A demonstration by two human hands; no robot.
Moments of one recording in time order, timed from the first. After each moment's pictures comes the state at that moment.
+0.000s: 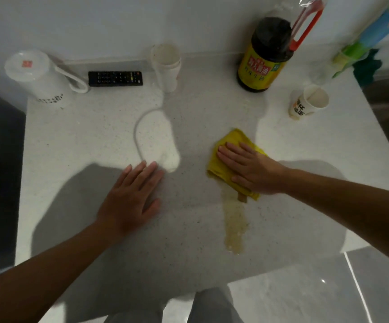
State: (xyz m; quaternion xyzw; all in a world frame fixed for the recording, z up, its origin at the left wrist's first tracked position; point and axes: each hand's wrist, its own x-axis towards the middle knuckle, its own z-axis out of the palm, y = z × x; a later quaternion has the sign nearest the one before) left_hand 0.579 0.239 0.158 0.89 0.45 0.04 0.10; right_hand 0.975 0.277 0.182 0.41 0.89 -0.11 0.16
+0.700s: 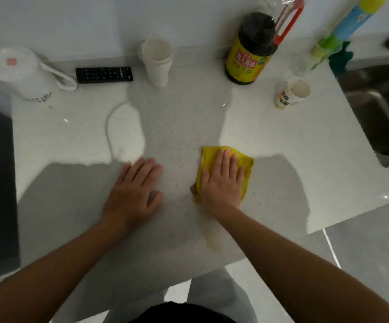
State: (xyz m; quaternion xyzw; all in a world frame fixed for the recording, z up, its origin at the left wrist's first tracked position) left_hand 0.581 0.237 0.157 0.88 0.46 0.05 0.11; right_hand 0.820 0.201 0.159 0.84 0.53 -0.13 0.00
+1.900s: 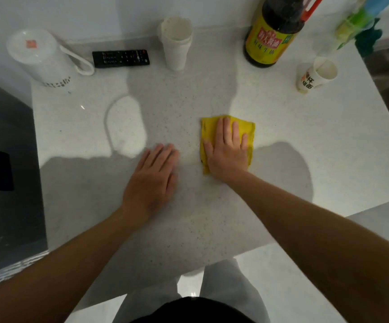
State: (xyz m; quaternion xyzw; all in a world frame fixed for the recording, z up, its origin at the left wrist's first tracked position) left_hand 0.579 0.236 0.155 0.87 0.46 0.11 0.12; right_hand 0.803 0.252 0.159 0.80 0.59 -0.11 0.02
